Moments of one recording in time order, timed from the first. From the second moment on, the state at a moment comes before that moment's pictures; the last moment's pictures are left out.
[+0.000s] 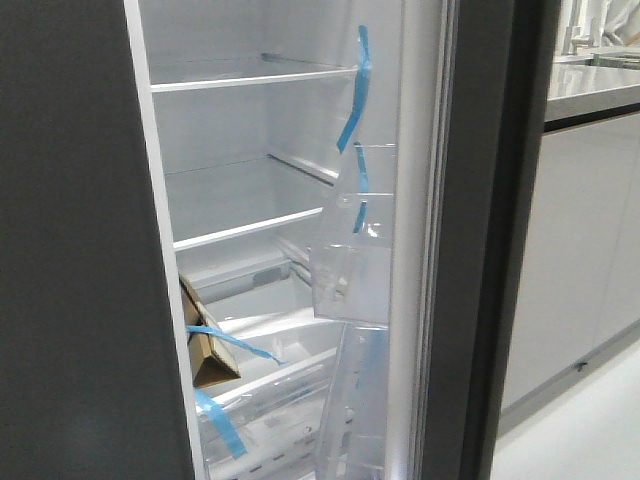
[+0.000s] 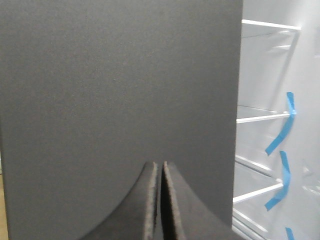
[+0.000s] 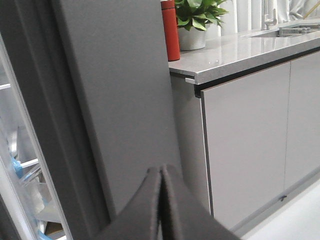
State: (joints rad) left arm 0.05 -0.01 0.00 -0.03 -0.13 -0.02; right arm 0.02 -0.01 0.02 -0.06 0.04 0.17
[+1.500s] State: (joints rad) left arm 0.05 -0.01 0.00 -0.03 -0.13 -0.02; right arm 0.02 -0.01 0.02 -0.06 0.02 0.17
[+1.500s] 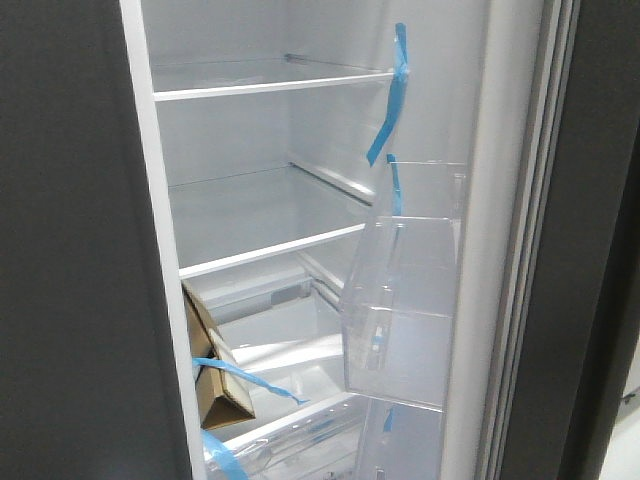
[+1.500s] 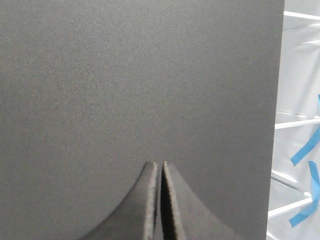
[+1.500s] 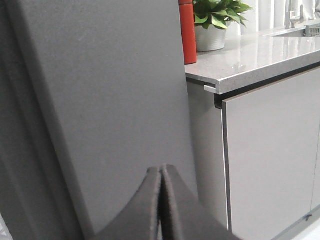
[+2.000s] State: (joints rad) left arm 0.05 -0.01 0.00 -0.03 -0.13 -0.02; right arm 0.02 -0.01 -0.14 0.07 0.17 0.17
